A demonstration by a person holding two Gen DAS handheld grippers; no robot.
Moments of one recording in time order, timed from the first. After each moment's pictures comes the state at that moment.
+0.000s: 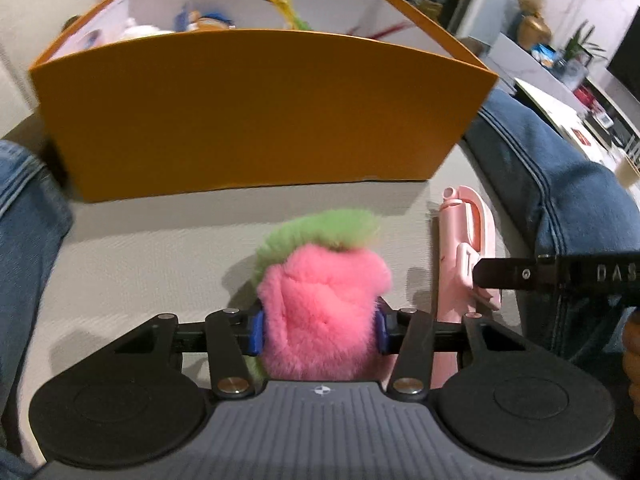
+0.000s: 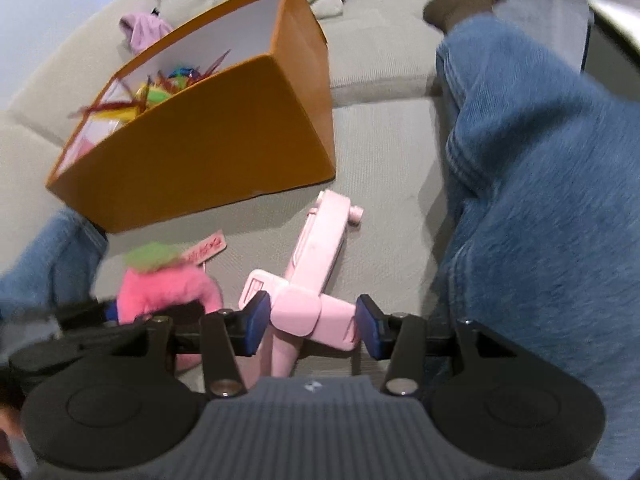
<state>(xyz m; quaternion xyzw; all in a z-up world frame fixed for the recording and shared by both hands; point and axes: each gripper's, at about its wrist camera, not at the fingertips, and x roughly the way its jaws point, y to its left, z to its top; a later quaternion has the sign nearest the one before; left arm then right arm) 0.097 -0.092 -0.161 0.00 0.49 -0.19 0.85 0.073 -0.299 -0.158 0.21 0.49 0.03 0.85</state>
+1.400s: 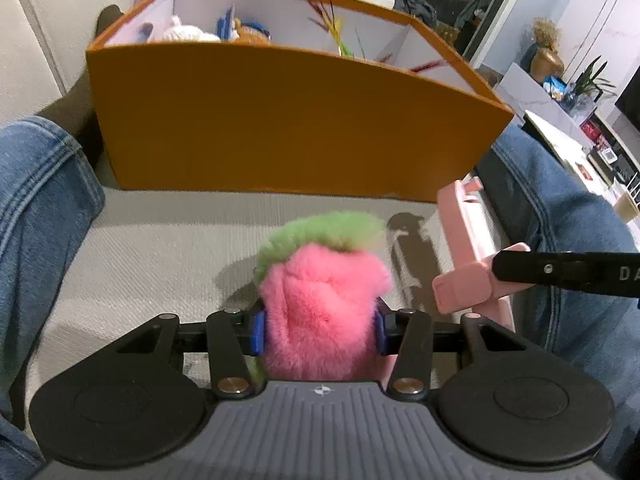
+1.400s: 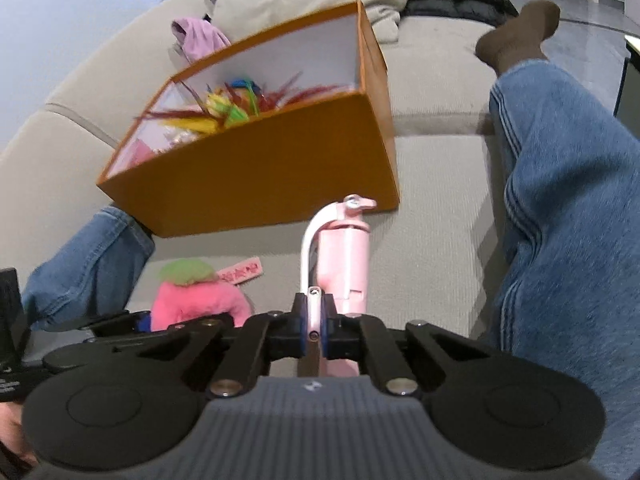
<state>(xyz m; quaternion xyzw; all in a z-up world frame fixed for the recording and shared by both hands) 0.086 -0.070 -0.142 -0.04 0.48 -0.18 0.86 0.068 -0.270 -0.117 0.17 0.45 0.09 0.87</state>
